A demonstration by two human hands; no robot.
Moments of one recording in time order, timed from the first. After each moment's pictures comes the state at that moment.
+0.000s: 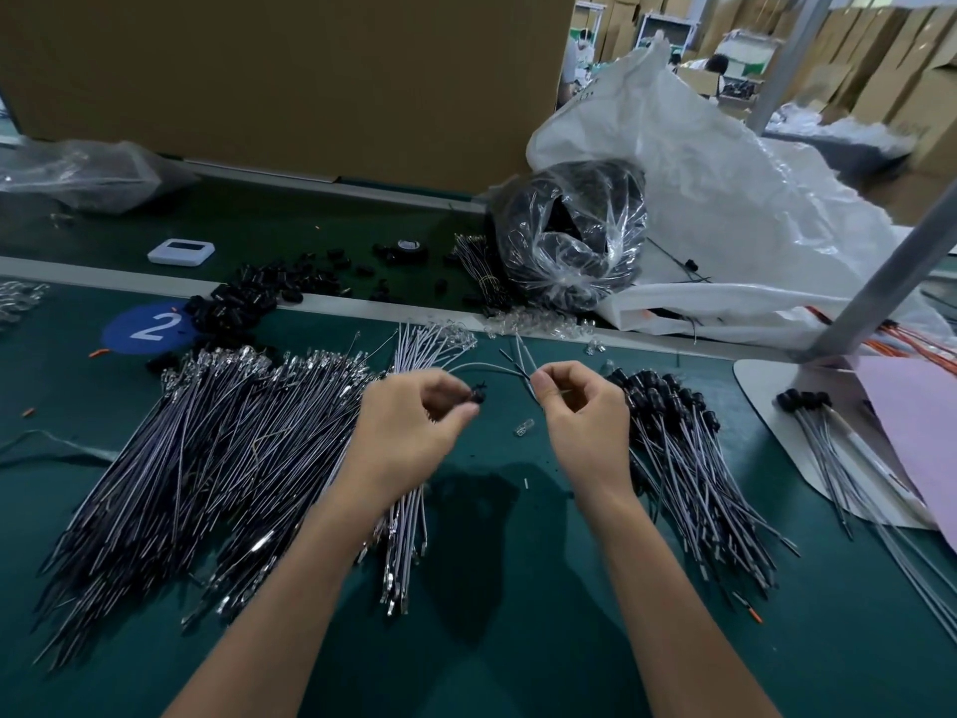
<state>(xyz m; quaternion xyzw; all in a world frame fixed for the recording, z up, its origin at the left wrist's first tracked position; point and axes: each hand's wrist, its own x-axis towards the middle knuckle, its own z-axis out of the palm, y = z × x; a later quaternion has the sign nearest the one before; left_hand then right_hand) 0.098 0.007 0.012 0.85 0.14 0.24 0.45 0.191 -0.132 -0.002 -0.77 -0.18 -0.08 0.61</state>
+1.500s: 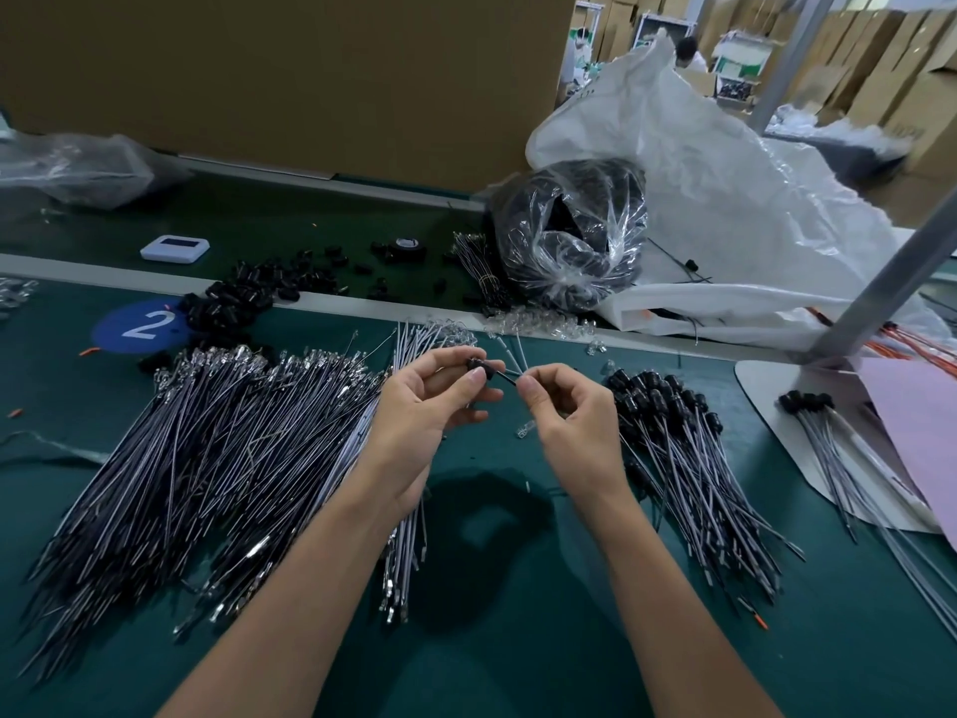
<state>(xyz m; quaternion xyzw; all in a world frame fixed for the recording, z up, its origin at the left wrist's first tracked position) 0.114 -0.001 0.004 0.53 0.07 0.21 0.82 0.183 -0.129 0.002 -0.75 -0.24 -0.04 0.61</state>
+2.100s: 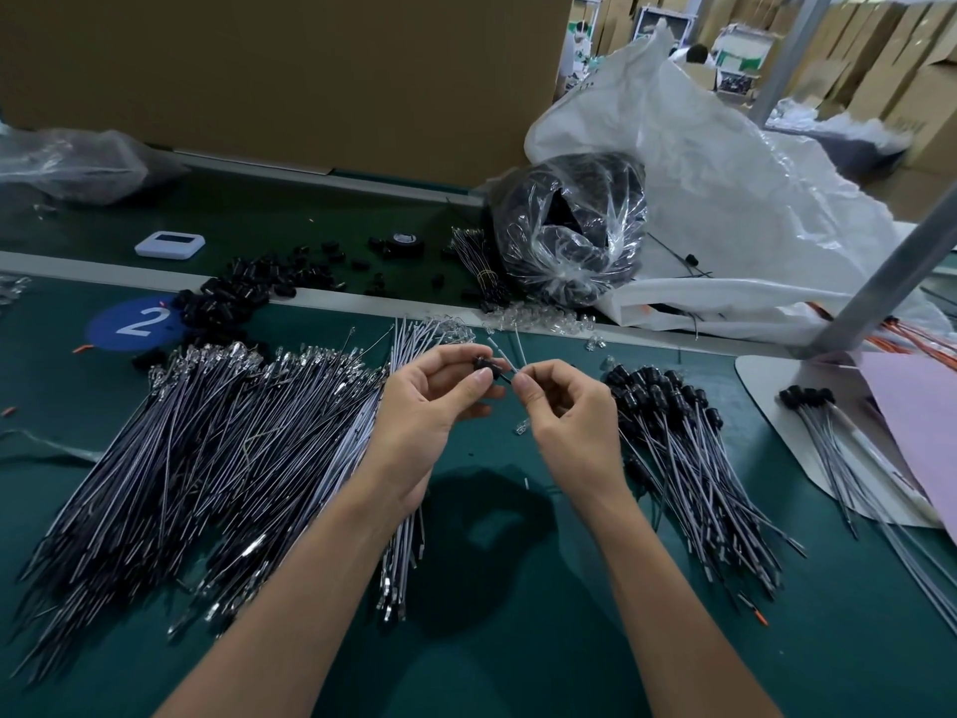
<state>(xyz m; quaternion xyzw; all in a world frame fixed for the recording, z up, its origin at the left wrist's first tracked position) 0.116 -0.006 0.002 0.54 0.05 0.22 0.81 0.184 -0.128 0.001 -0.77 -0.26 -0.07 0.58</state>
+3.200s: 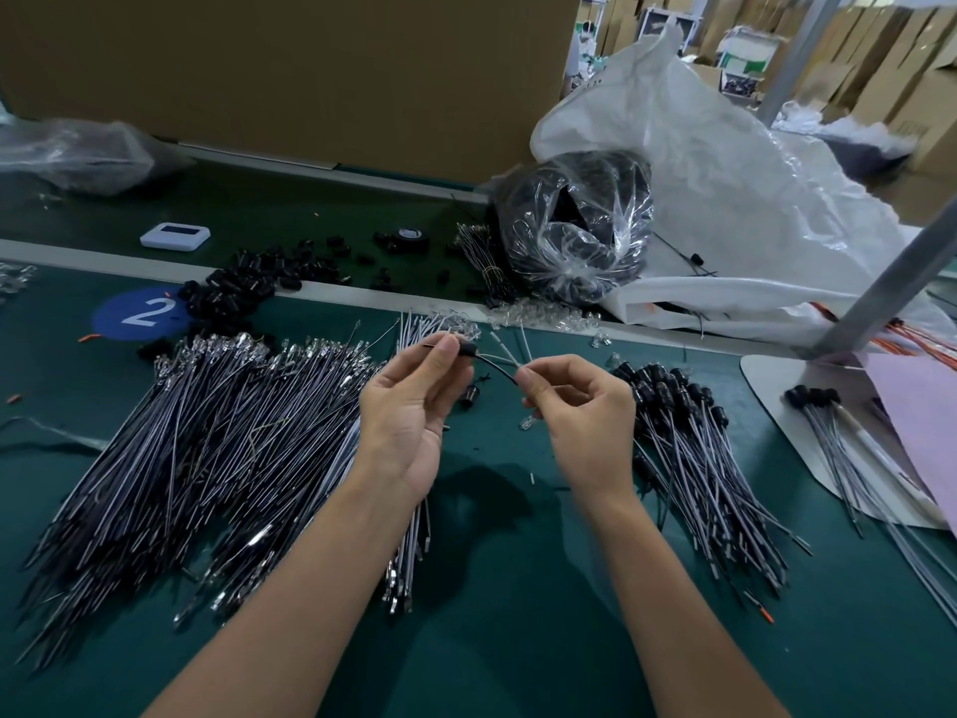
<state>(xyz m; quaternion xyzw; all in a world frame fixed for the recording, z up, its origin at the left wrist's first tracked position) 0.116 0.000 0.004 0.30 0.14 0.27 0.91 0.176 -0.128 0.007 -0.74 -0.21 -0.07 0.64</state>
